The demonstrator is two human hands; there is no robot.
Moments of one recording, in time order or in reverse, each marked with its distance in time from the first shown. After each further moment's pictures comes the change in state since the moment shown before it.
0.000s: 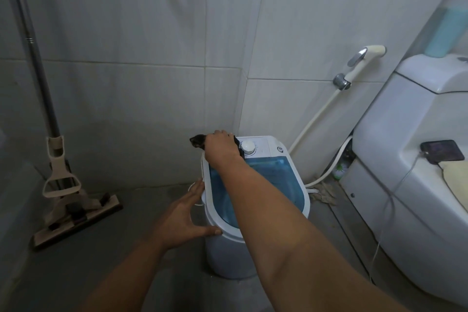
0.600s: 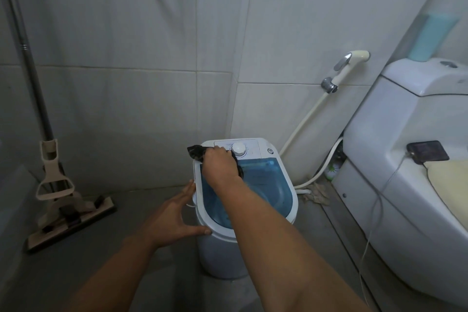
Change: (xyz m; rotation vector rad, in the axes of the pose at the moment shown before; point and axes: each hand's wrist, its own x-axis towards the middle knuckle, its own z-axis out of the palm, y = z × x) left_hand -0.003 0.017 -0.012 0.077 -0.035 -0.024; right_hand -0.052 0.009 -0.002 0.114 0.047 0.040
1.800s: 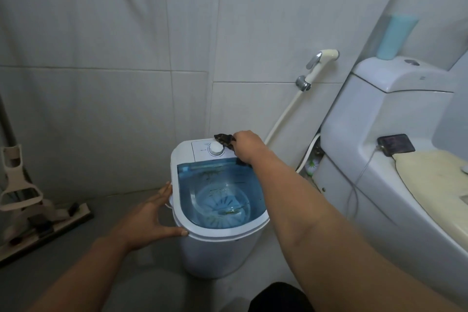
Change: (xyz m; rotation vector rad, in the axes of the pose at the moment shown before) left_hand -0.002 0.015 -0.010 0.074 -0.033 -0.024; right_hand 0.027 0.142 -0.045 -0.055 -0.137 0.143
